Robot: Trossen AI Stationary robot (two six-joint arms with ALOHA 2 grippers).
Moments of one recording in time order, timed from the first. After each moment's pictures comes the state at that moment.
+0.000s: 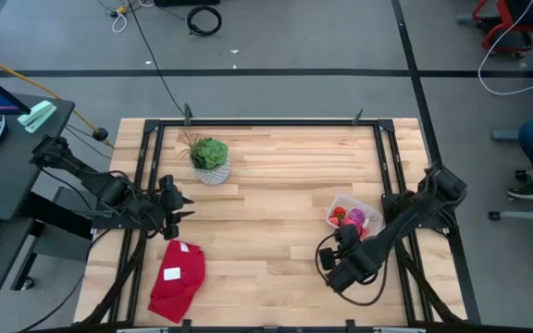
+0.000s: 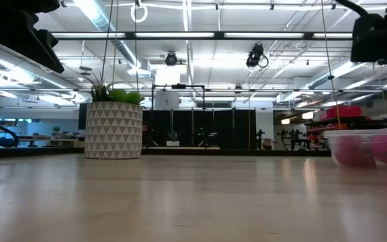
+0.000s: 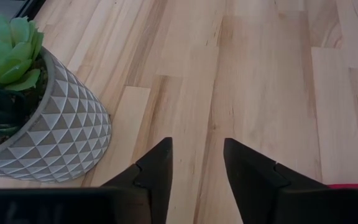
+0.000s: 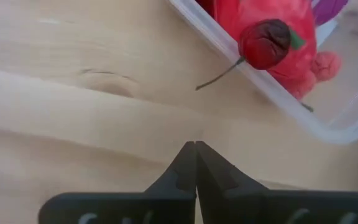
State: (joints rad) left arm -0.55 0.73 0.63 -0.79 -0.58 -0.51; right arm 0.69 1.75 1.16 -1.18 0.19 2.09
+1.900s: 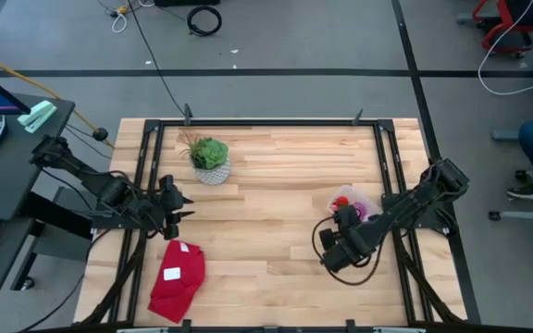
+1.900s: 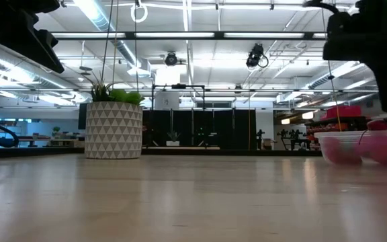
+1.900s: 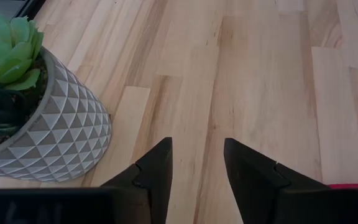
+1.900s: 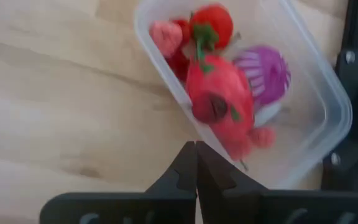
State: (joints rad) left arm -0.55 0.73 0.63 -0.79 -0.58 -0.51; right arm 0.57 1.69 1.15 -1.36 0.32 1.94
